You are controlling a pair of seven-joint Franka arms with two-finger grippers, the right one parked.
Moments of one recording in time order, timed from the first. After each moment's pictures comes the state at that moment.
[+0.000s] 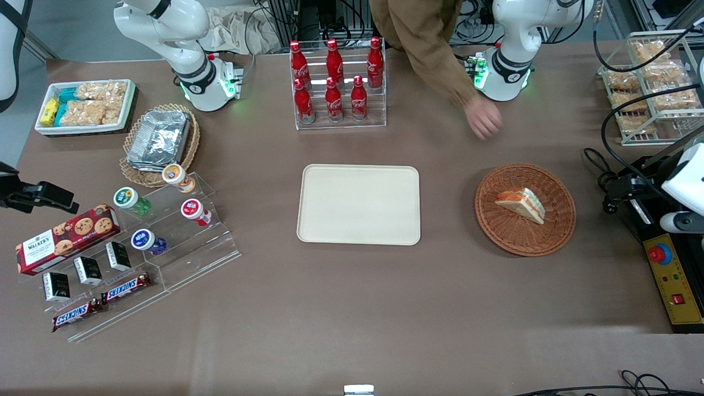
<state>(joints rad) -0.08 0.27 0.04 -1.25 0.10 1.47 0.03</state>
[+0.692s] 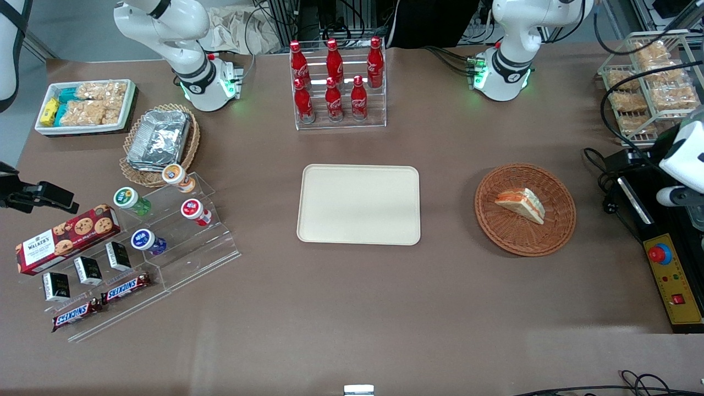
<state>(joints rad) -0.06 0.08 0.05 -1.53 0.08 1.46 -0.16</state>
